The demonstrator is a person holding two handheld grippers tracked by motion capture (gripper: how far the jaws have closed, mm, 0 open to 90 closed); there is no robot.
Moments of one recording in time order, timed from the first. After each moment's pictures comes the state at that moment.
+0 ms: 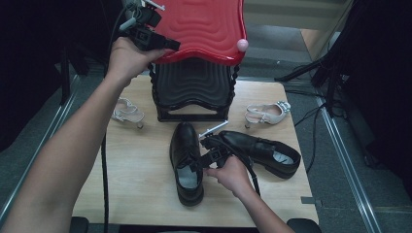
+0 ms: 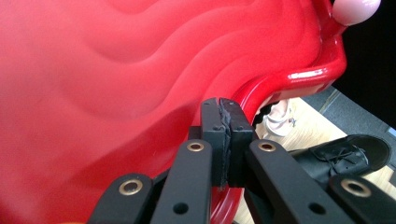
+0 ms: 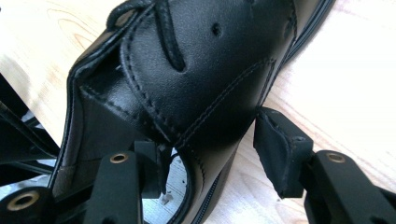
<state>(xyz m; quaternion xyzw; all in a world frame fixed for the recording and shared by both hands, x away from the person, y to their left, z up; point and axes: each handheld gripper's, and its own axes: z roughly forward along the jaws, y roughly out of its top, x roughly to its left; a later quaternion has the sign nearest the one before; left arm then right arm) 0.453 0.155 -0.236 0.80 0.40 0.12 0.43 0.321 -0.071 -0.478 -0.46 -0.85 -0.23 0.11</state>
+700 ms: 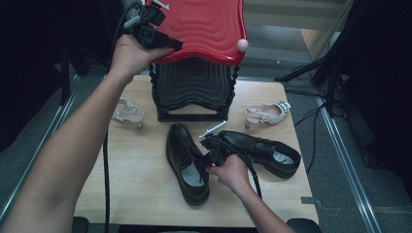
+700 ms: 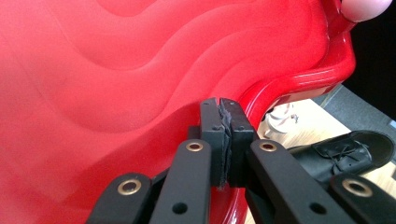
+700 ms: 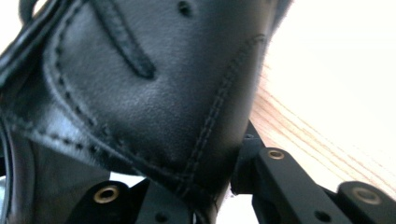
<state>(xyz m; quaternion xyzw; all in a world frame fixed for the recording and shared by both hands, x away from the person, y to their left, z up) 0.461 0.150 -0.236 0.81 0.40 0.12 0.41 0.332 -0.073 -0.493 -0.46 -0.85 -0.20 0.12</state>
